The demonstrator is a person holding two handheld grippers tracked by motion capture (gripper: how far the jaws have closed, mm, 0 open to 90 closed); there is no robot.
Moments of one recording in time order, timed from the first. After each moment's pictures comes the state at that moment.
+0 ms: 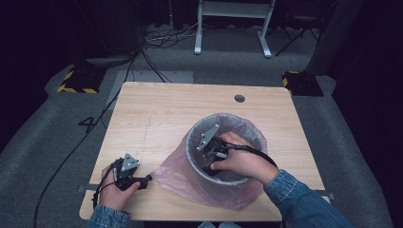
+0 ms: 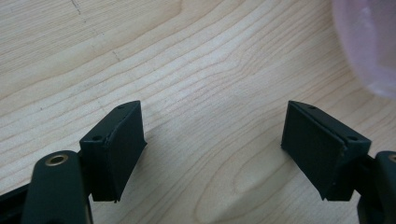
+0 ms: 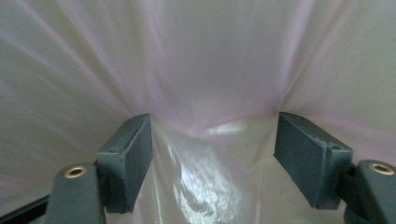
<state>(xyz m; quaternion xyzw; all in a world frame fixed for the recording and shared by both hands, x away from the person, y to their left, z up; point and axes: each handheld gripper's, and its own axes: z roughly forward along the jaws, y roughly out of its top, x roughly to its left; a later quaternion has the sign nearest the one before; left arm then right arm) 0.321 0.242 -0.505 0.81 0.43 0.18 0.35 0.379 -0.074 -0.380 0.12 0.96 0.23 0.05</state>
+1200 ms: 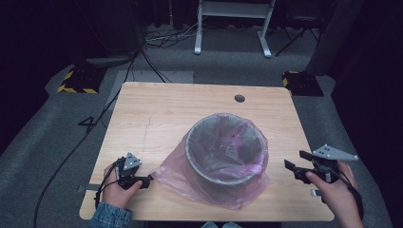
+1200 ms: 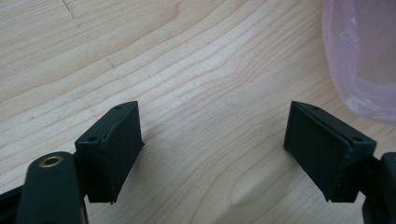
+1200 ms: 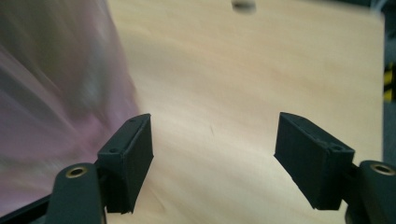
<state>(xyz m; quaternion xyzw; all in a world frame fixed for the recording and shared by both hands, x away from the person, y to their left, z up) 0.325 0.236 -0.505 0.81 0.43 0.18 0.35 0.313 -0.343 -0.408 0.46 0.77 0.38 0.22</state>
